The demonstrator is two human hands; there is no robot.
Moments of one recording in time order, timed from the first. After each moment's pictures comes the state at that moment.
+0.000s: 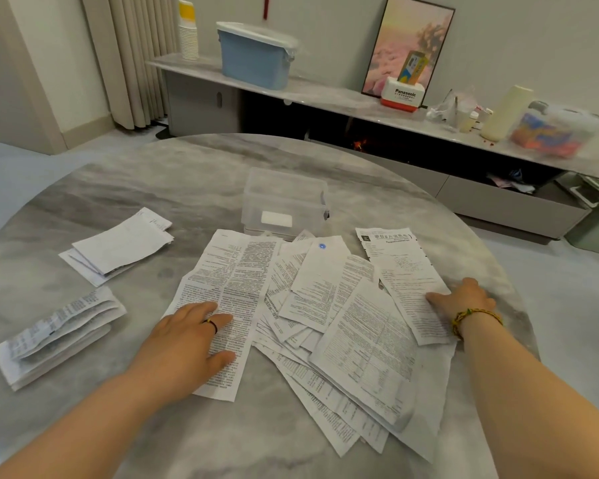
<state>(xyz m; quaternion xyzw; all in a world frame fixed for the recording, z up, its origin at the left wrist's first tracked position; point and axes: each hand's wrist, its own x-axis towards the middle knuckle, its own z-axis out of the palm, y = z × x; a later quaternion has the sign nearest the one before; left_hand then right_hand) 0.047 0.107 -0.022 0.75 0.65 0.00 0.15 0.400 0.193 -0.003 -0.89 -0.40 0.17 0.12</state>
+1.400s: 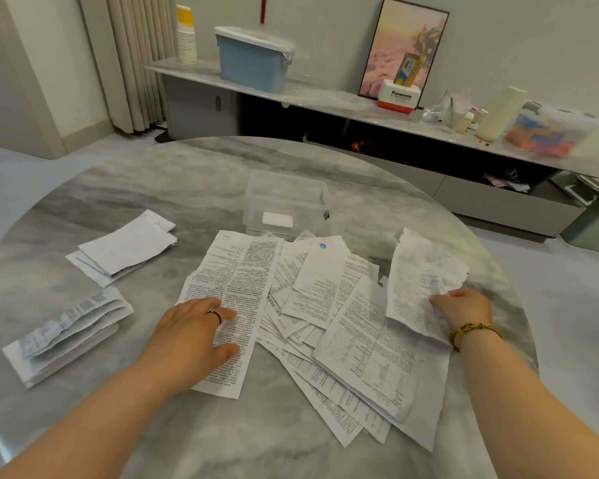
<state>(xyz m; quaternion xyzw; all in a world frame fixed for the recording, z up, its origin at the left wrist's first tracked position) 0.046 0.109 -0.018 0.75 0.65 0.05 0.15 0.388 0.175 -0.008 -0.86 -0.35 0.23 0.30</state>
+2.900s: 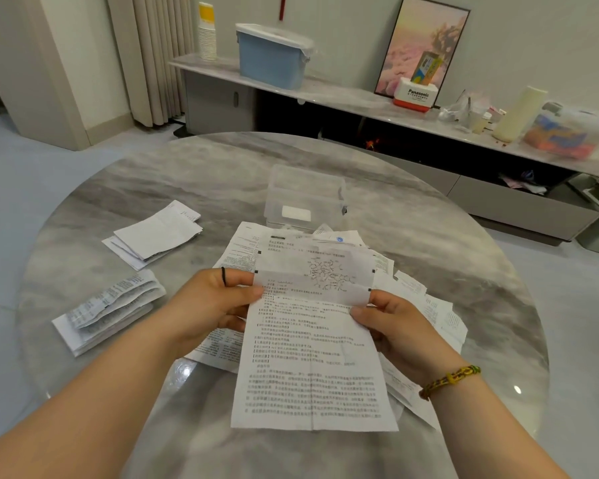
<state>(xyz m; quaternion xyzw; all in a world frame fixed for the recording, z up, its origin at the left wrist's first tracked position) 0.037 0.098 0.024 0.43 0.50 0.40 0.63 0.267 0.097 0.024 -0.51 -0.47 0.63 0.35</state>
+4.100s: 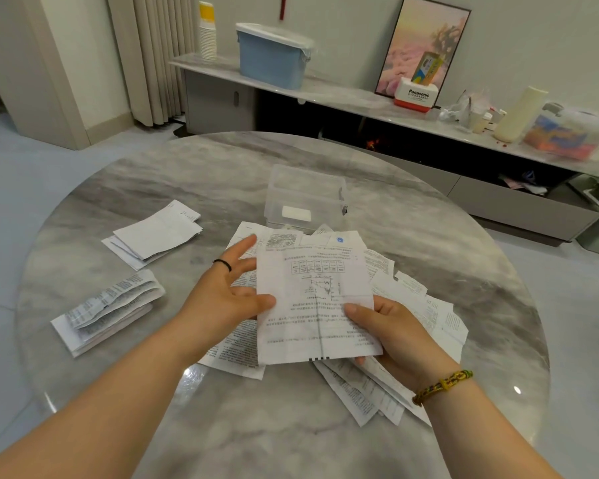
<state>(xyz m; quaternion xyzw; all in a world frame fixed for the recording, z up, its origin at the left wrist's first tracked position) 0.051 0.093 0.026 0.48 0.51 0.46 0.54 0.256 0.090 0.029 -0.50 -0.45 0.65 0.36</state>
